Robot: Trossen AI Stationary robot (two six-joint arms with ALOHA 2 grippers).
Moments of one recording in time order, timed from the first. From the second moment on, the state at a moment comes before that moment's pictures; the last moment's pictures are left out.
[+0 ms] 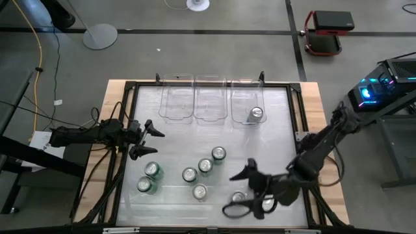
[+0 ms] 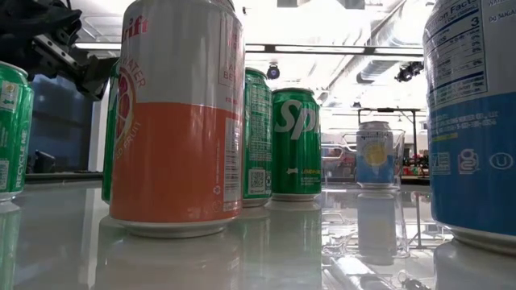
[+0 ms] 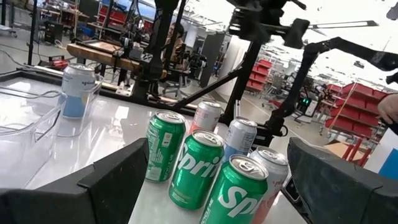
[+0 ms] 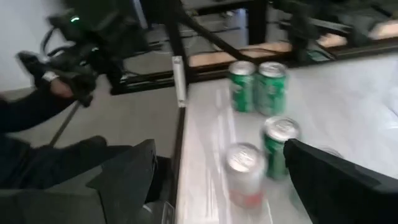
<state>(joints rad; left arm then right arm) -0.01 0.00 0.01 0.05 0.19 -0.30 0.74 1.53 1.41 -0.34 0.54 0.49</state>
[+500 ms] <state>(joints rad) -0.01 0.00 0.01 0.06 0.14 -0.32 0.65 1.76 1.67 -0.44 0.24 0.38</state>
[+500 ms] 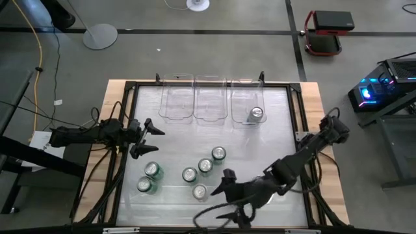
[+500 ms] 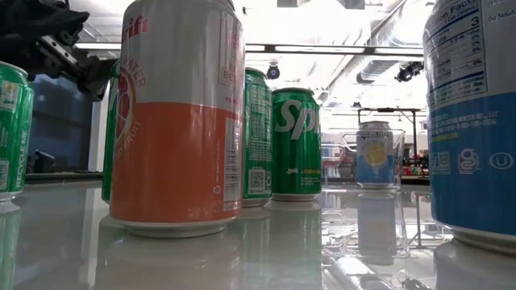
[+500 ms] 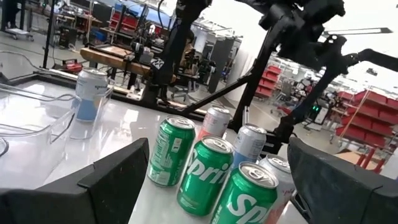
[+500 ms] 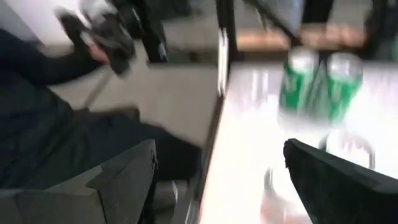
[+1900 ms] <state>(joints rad) -0.01 0.00 0.01 0.03 0.14 -0.31 0.68 2.03 1.76 -1.12 0.15 0.71</state>
